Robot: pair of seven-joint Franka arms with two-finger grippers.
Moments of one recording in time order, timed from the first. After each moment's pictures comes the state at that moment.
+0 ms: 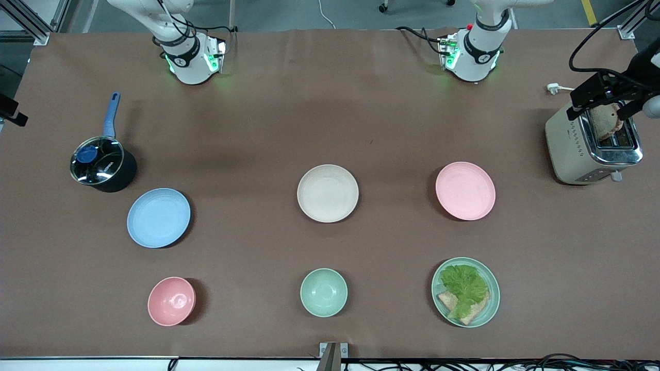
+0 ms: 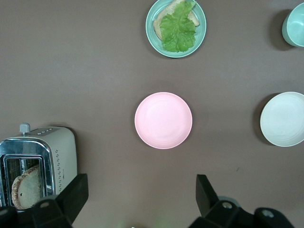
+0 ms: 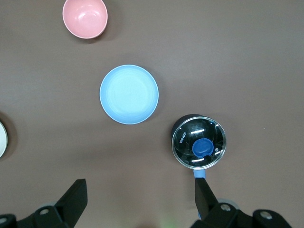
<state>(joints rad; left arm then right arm) -0.03 -0.01 -0.06 -1.42 -0.03 1.44 -0.08 -0.11 0.00 -0.05 -1.44 0.00 1.42 -0.05</state>
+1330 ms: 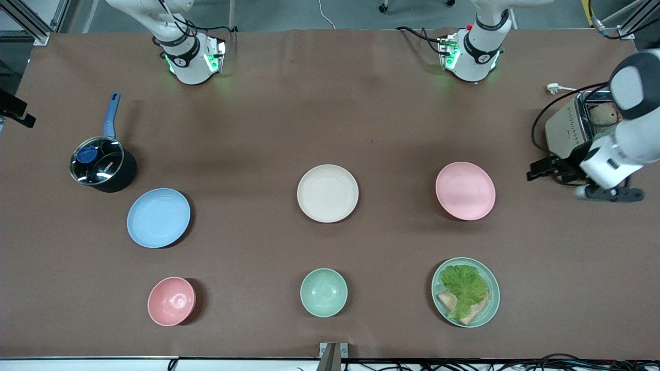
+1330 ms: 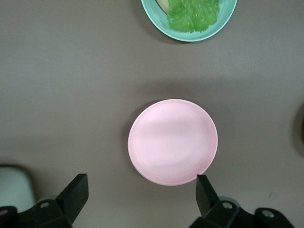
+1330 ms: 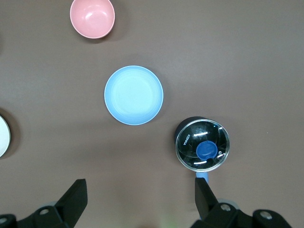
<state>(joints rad) -0.04 0.16 0.07 -1.91 -0.22 1.99 0.20 -0.07 0.00 -0.07 -1.44 0.00 1.43 -0.05</state>
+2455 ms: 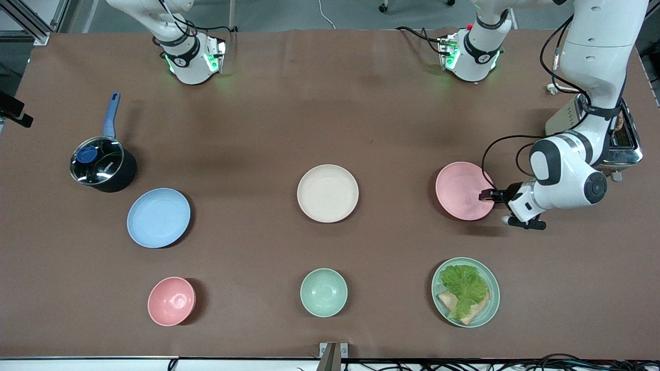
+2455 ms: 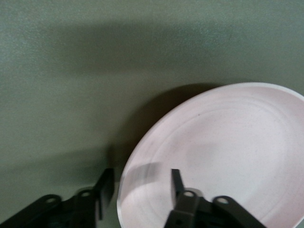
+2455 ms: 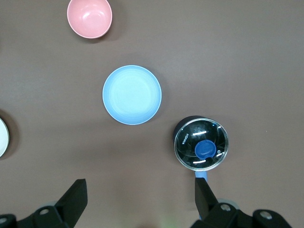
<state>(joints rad) -0.04 0.52 0.07 -2.00 -0.35 2.25 0.41 -0.07 0.00 -0.07 -1.45 0.00 1.43 -0.05</state>
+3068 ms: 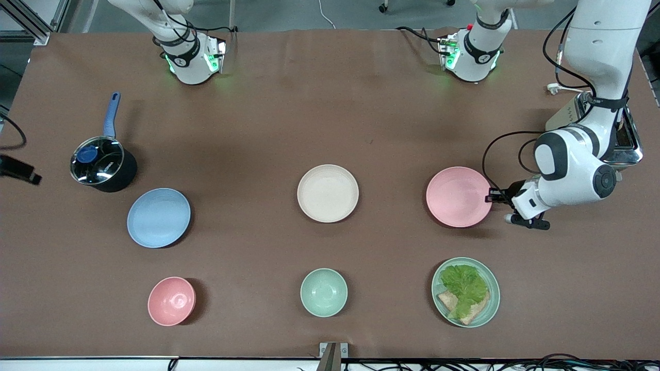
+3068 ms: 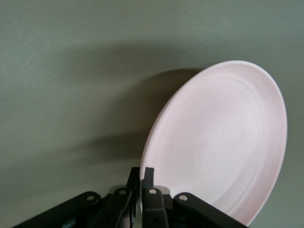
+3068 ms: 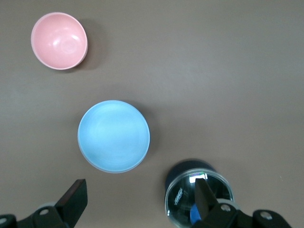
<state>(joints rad) -0.03 0.42 0.01 -2.01 -0.36 2.23 0.40 -0.15 0.27 -0.08 -1.50 0.04 1.78 -0.16</state>
